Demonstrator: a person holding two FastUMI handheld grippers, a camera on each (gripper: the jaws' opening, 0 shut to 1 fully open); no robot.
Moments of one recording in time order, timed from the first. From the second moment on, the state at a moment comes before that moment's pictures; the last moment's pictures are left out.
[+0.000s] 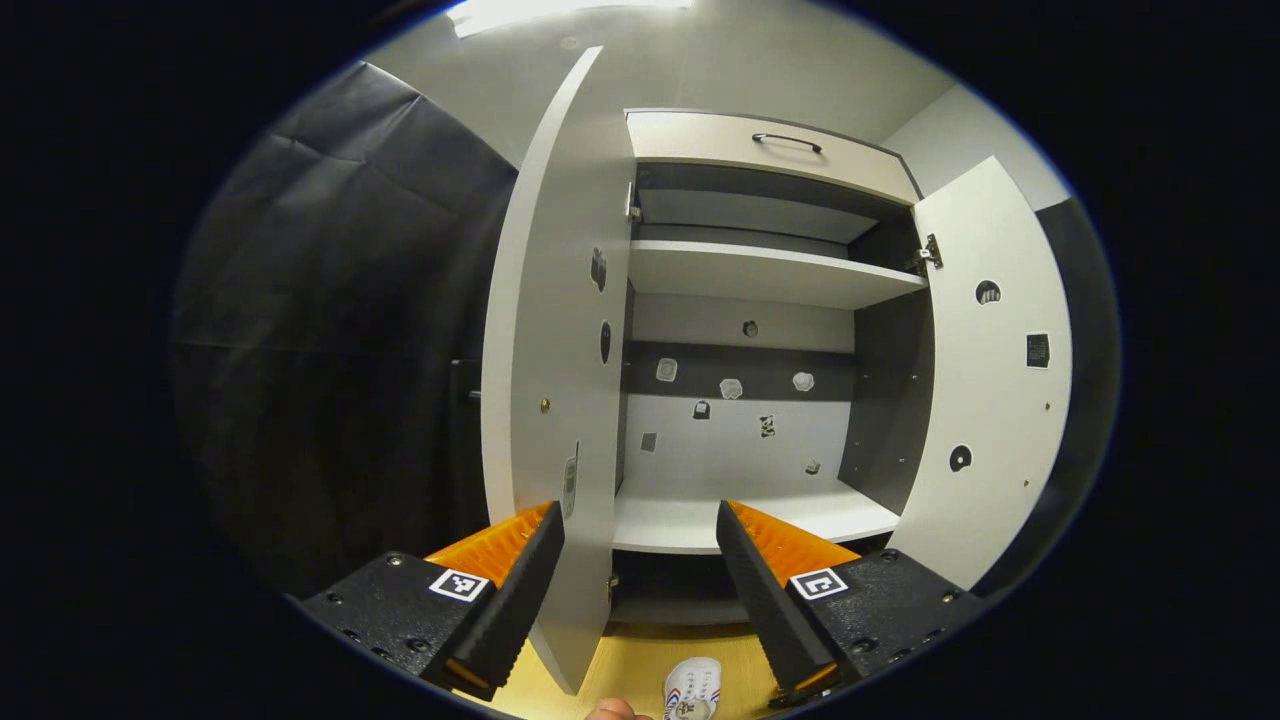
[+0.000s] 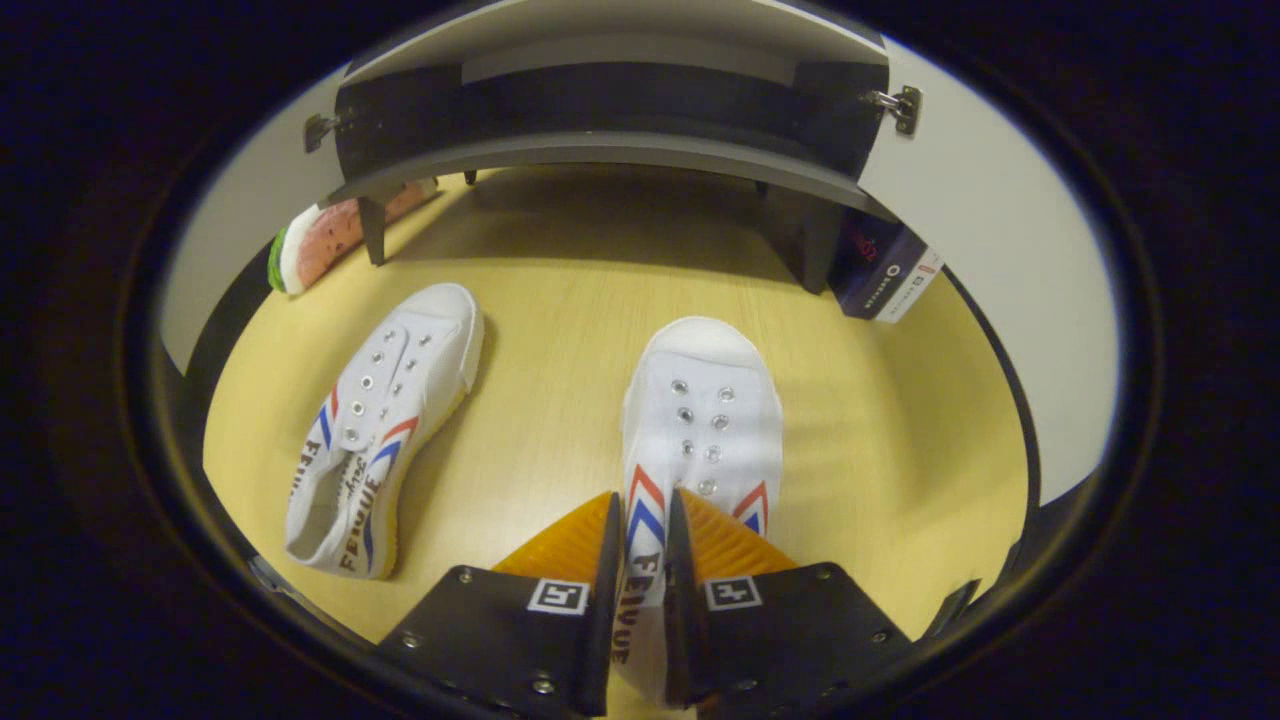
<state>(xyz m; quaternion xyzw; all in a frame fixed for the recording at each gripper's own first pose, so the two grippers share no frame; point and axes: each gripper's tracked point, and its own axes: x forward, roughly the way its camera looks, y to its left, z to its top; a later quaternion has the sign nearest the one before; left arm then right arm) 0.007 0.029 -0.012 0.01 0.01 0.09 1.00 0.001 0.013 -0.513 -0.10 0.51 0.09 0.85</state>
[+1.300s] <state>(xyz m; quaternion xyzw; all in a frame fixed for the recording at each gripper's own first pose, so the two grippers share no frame) 0.003 0.028 -0.015 0.01 0.01 0.07 1.00 0.111 0.059 -0.207 0.07 0.27 0.12 0.95</state>
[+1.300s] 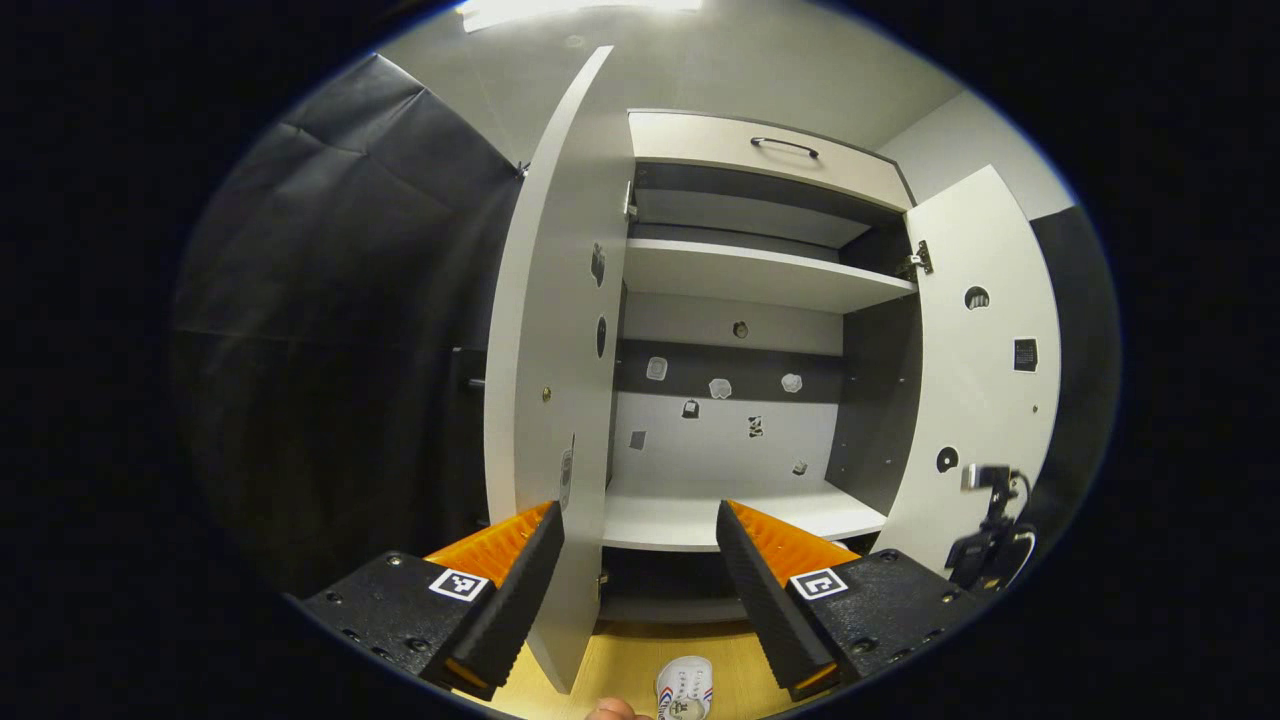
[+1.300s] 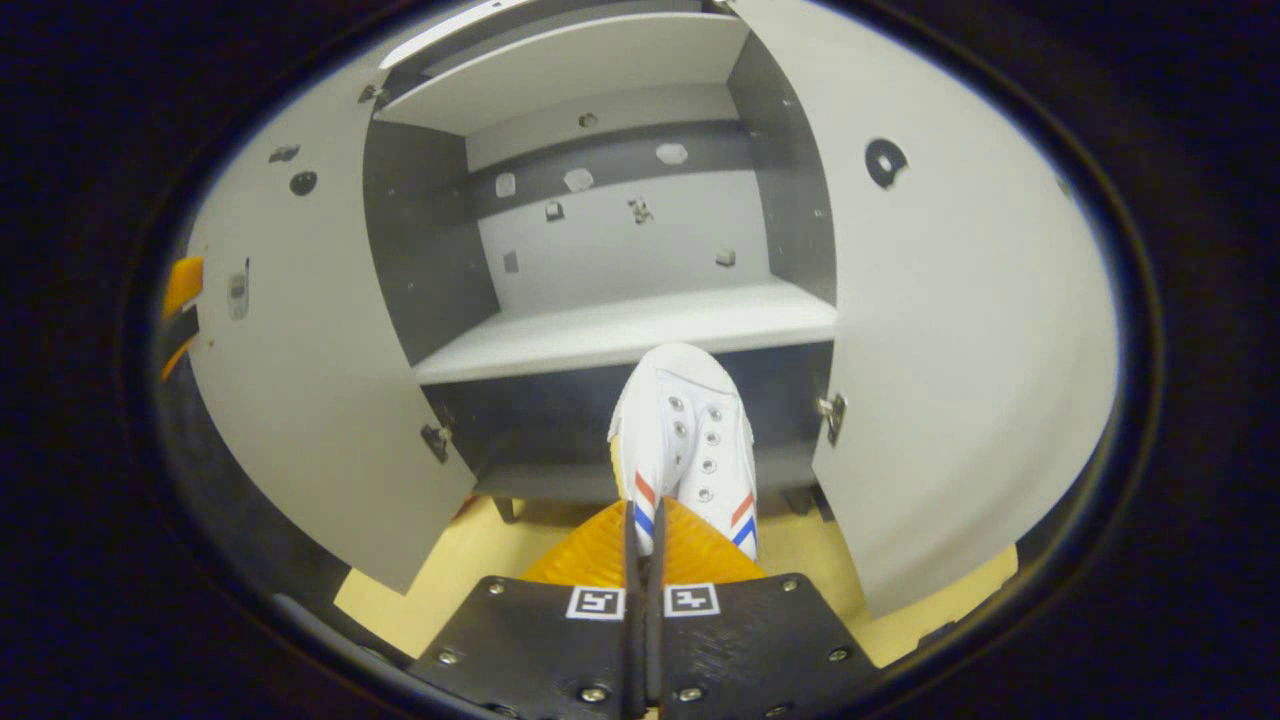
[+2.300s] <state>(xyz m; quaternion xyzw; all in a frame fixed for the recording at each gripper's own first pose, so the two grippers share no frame) 0.009 0.034 -0.012 -0.01 0.00 0.11 0.99 0.364 0.076 -0.172 0.01 0.22 0.09 0.97</state>
